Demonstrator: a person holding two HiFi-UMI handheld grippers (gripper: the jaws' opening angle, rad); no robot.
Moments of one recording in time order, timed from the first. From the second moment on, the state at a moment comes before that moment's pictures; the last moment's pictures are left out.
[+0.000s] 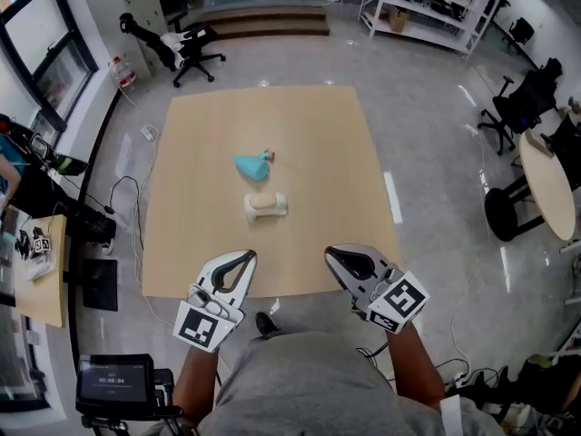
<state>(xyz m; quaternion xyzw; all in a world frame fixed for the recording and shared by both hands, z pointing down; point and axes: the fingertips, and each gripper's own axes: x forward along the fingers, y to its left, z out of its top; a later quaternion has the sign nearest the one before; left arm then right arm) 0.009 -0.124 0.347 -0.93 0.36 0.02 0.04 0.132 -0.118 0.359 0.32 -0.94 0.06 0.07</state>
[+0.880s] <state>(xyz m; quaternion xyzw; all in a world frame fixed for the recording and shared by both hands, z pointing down) -0.061 -0.218 0.383 -0.93 0.38 0.00 0.00 0.067 -0.254 0.408 0.29 -0.95 0.08 0.11</state>
